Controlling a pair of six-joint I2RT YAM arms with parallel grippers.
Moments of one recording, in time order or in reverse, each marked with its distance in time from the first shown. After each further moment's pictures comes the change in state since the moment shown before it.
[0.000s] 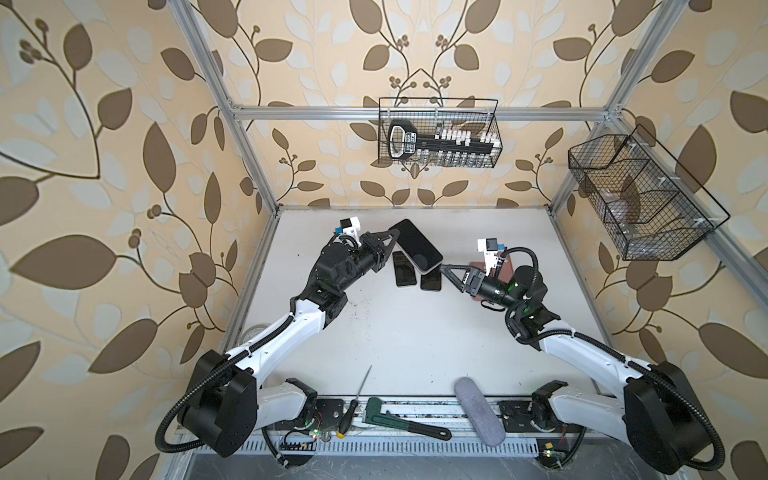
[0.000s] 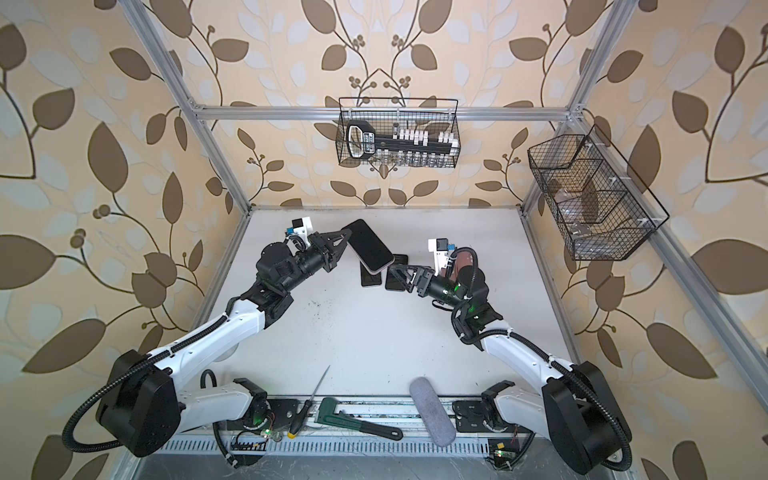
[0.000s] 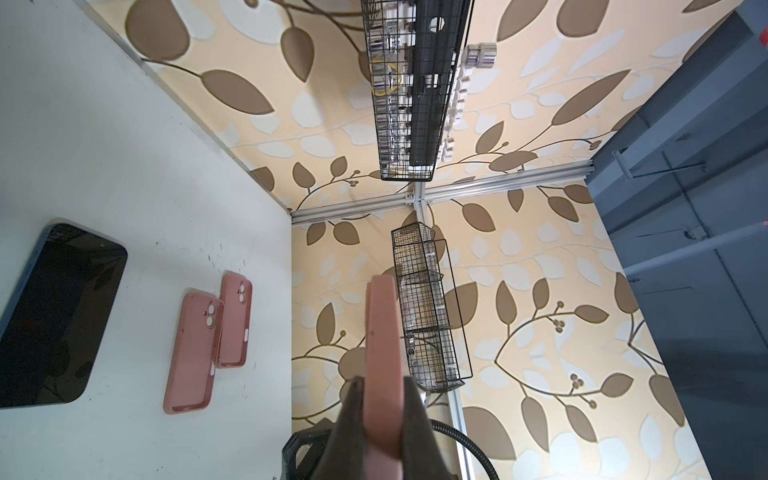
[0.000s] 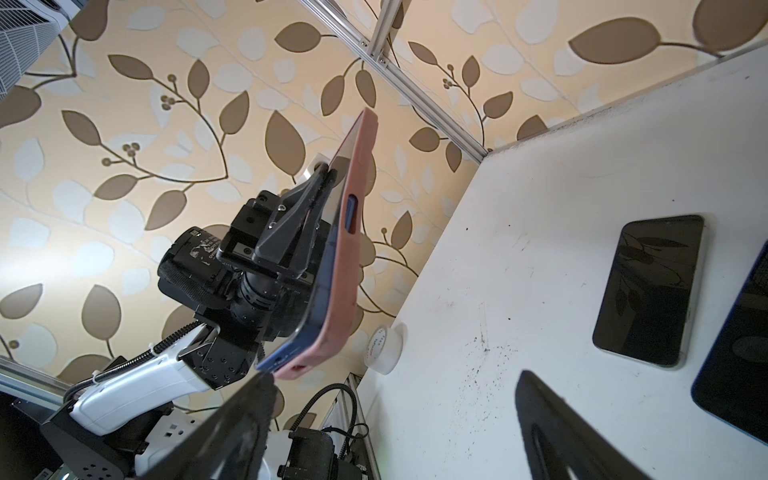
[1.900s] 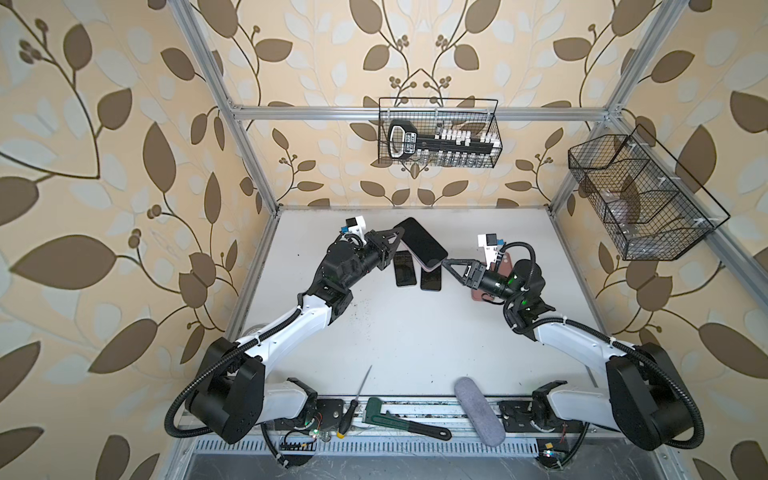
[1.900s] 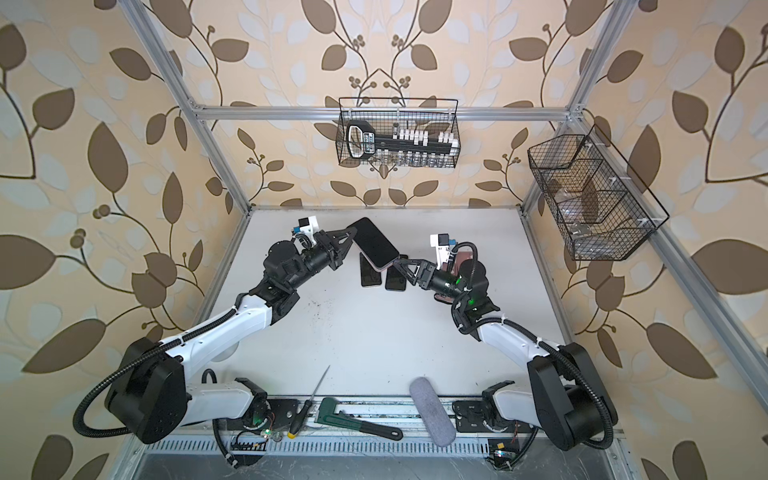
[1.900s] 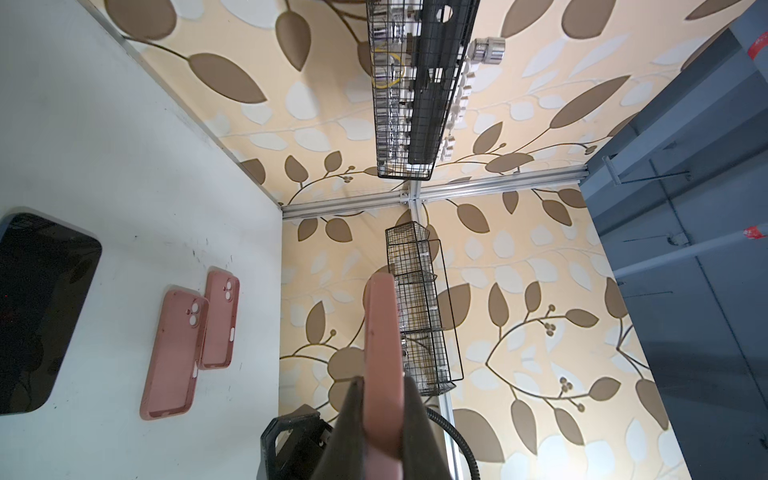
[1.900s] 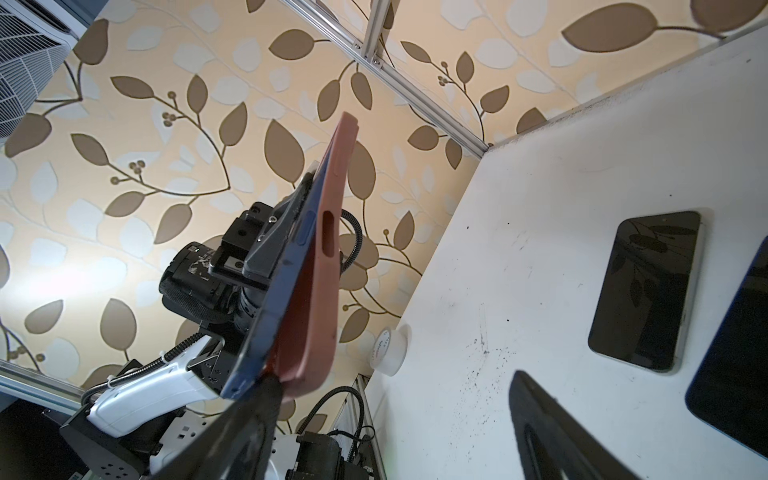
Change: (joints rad) left arm -0.031 0.080 0.026 0.077 -0.006 -0.043; right arm -0.083 0.125 0.033 0.101 -0.105 0.069
